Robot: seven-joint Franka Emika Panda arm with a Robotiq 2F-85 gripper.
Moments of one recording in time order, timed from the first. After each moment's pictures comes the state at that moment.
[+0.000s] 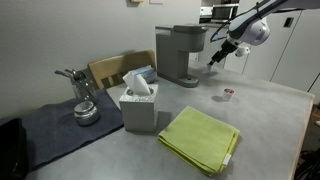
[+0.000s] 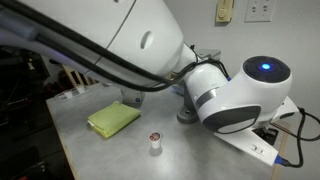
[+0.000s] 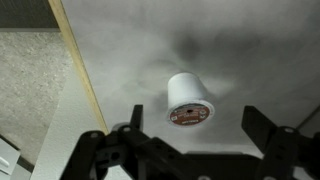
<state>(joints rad) -0.85 1.02 0.40 -1.37 0.03 2.76 -0.70</state>
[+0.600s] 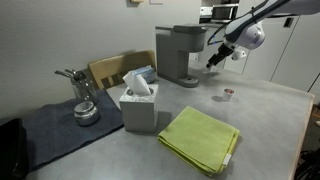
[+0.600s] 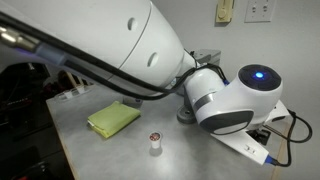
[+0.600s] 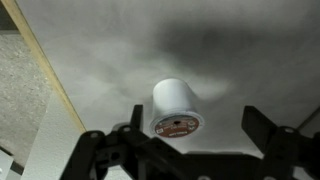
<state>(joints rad) -0.82 1.07 0.40 -1.33 0.06 2.76 -0.71</state>
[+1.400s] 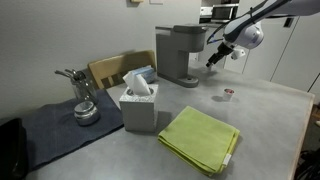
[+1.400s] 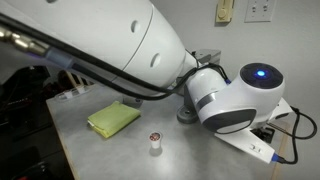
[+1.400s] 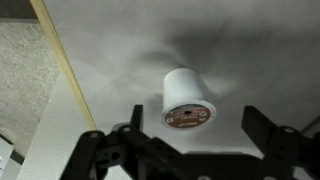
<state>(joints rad) -0.80 1.09 0.38 -1.28 0.06 2.76 -0.75</state>
